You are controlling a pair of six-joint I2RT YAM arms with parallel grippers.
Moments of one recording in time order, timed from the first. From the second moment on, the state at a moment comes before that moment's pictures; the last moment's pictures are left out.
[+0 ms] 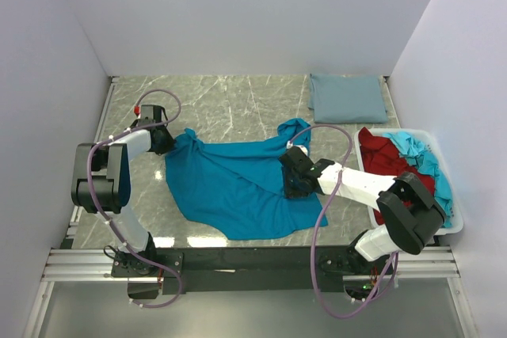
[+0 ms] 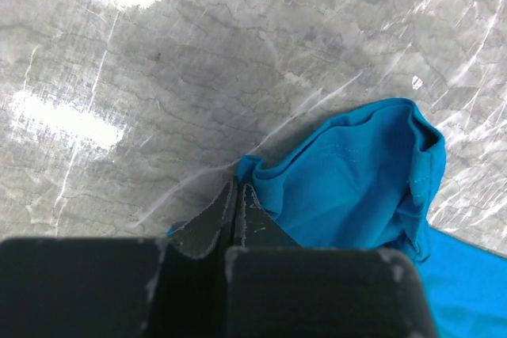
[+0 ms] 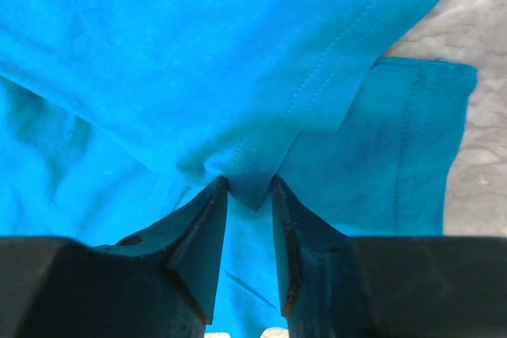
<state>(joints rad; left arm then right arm) -0.02 1.75 0.99 -0.20 -0.06 -0.58 0.71 1.46 0.74 -0.42 0.13 0.60</state>
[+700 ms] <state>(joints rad) -0.02 1.72 0.96 -0.20 -0.07 -0.58 0.71 1.46 0.78 -0.45 0.19 0.61</state>
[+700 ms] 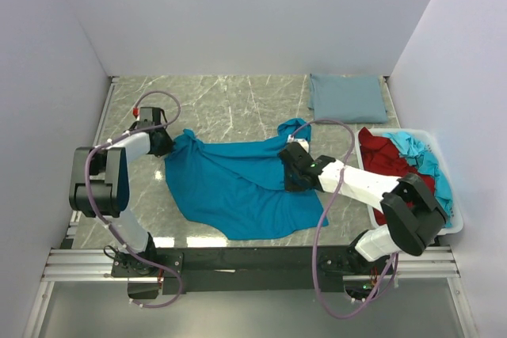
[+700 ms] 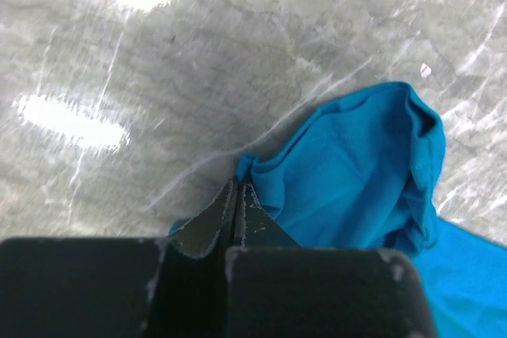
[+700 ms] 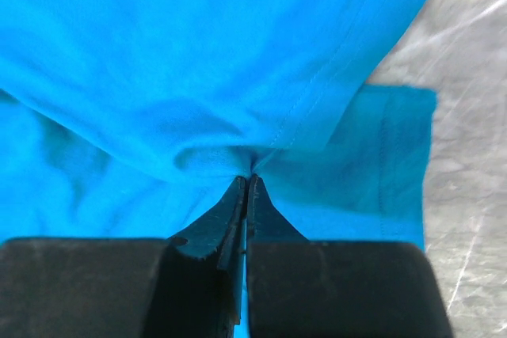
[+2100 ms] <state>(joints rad) -0.02 0.82 1.96 -0.48 -0.15 -0.54 0.71 0.72 1.70 -0.55 0.37 0.22</state>
